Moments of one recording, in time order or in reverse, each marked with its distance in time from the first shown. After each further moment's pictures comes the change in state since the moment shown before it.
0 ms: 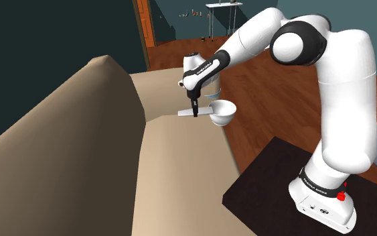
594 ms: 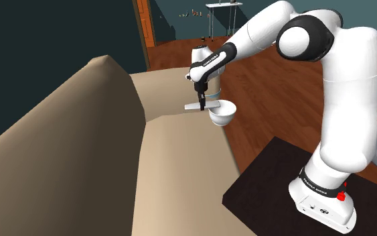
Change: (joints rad) arm -0.060 -0.054 -0.022 -0.018 0.010 -0.035 -0.086
